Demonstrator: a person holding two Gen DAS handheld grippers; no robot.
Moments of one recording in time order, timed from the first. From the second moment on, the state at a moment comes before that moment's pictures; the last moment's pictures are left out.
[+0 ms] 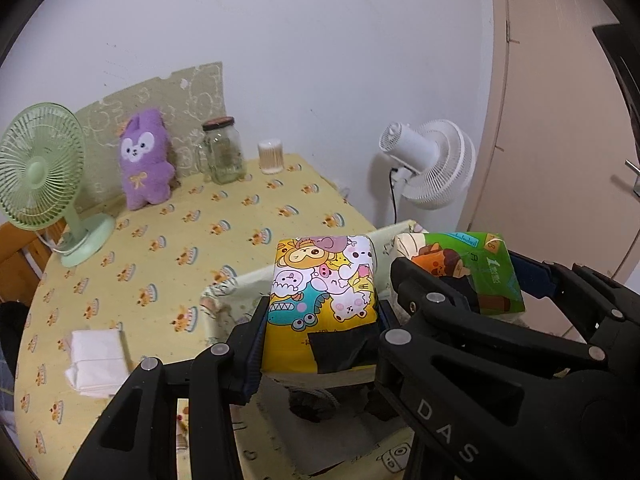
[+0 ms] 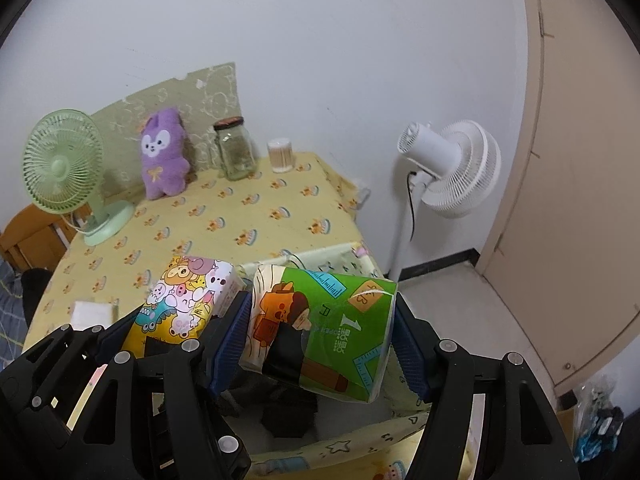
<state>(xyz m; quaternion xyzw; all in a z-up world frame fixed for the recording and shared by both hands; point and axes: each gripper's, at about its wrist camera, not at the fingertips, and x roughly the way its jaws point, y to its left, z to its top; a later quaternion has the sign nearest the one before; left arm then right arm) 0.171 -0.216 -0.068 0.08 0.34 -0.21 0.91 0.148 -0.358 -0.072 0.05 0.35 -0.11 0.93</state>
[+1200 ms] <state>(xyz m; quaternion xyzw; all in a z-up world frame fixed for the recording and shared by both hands) 0.178 -0.205 -0.072 0.10 0.37 -0.20 0.90 0.161 -0.348 -0.085 0.06 0.37 -0.08 0.92</state>
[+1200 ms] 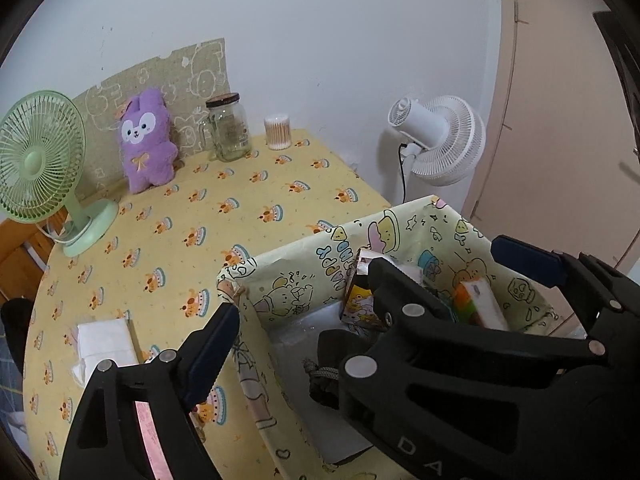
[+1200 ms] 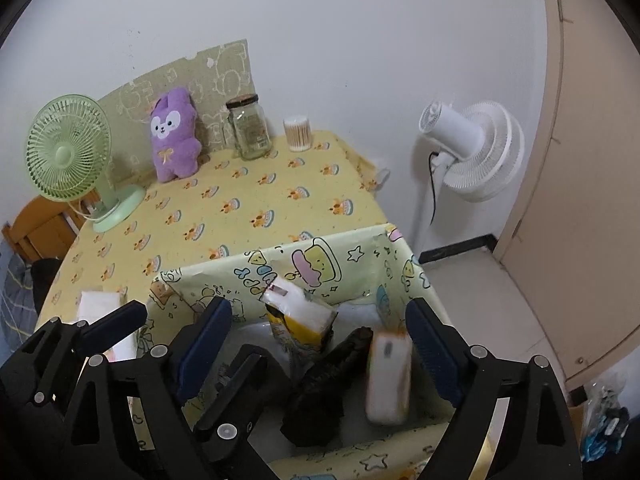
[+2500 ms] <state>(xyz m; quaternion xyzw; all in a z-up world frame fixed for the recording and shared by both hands) 0.108 -0.132 -0.029 0.08 0.31 -0.19 0.93 0.091 -0.273 -0.033 0.02 0.32 -0.07 0.94</state>
